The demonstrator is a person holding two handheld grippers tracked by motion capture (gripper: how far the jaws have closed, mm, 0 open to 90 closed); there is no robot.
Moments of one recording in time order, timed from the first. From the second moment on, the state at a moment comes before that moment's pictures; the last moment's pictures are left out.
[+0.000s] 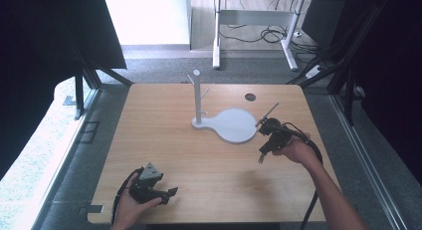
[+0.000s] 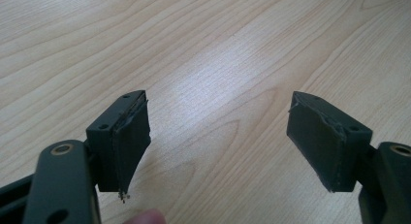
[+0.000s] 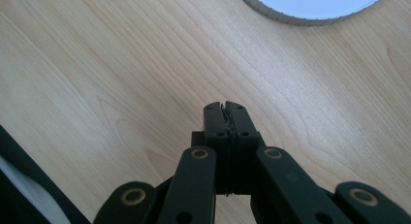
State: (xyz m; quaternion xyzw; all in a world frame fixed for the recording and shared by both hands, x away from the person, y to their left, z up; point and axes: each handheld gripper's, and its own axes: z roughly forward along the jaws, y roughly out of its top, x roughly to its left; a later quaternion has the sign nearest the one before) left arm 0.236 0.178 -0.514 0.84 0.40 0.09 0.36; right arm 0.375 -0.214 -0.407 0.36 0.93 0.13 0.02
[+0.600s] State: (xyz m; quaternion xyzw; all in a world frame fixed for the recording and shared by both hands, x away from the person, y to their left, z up) left arm 0.237 0.180 -0.514 0.83 0.41 0.09 0.36; right arm 0.391 -0.201 -0.403 0.35 0.93 0.12 0.02
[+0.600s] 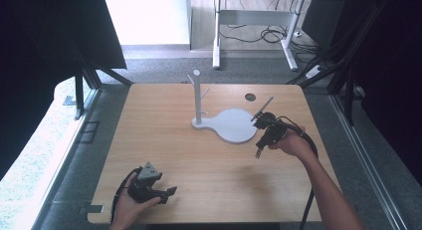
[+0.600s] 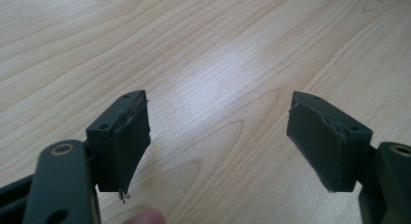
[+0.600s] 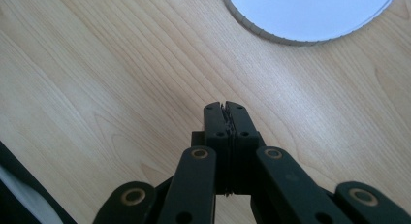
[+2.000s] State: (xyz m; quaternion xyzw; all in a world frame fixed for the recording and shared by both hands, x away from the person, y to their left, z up) left arm 0.238 0.185 -0.513 0.83 0.41 0.09 0.36; right arm 0.439 -0.181 -0.394 0.37 0.92 0.14 0.01
